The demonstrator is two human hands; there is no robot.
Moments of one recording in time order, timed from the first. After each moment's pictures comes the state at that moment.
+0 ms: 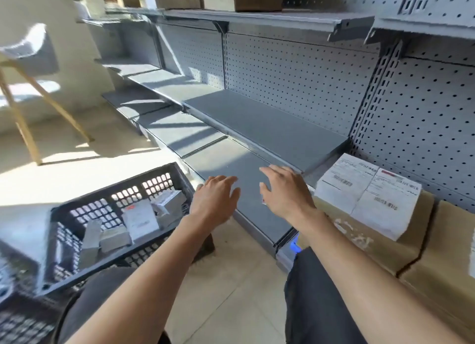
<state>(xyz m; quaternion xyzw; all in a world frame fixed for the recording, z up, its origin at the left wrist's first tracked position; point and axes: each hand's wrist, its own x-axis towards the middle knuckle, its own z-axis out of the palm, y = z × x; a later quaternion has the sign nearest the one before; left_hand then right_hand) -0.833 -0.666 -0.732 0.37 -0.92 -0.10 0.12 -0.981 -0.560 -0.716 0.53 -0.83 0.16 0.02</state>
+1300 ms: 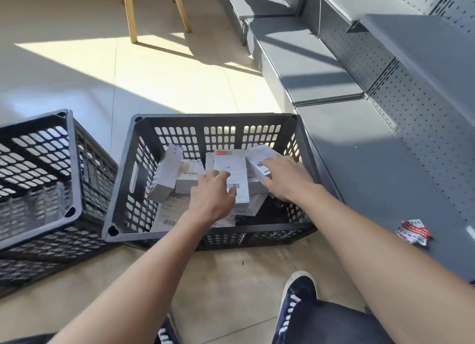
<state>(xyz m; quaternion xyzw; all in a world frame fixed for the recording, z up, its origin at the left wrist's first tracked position) -0.630 -0.907 -0.936 0.65 -0.72 -0.26 0.04 -0.822 -0.921 -0.903 0.71 -0.68 -0.12 -0.14</state>
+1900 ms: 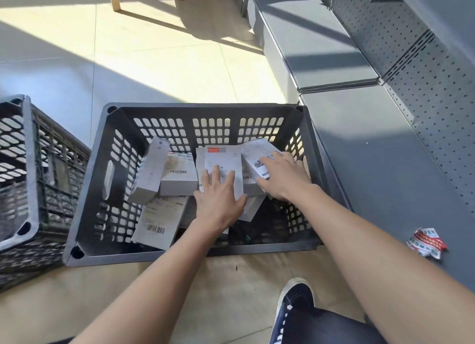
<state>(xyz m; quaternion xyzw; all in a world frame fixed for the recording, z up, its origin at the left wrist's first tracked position) -0.671 -0.937 -1.002 0.66 -0.71 -0.26 -0.02 -0.842 -0.972 -0.967 0.70 -0.68 -0.14 -0.17</state>
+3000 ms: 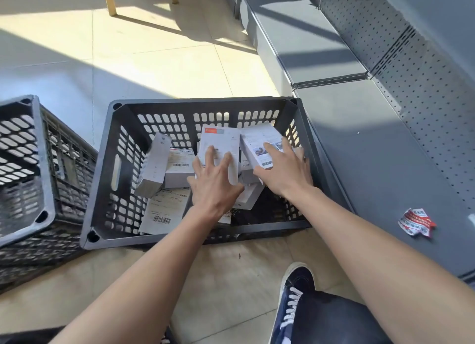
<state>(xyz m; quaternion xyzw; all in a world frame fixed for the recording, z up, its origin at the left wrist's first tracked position) -0.653 -0.928 -0.972 0.66 -0.72 -0.21 0.08 -0.827 -0.931 -0.946 0.62 -0.77 0.01 -0.17</state>
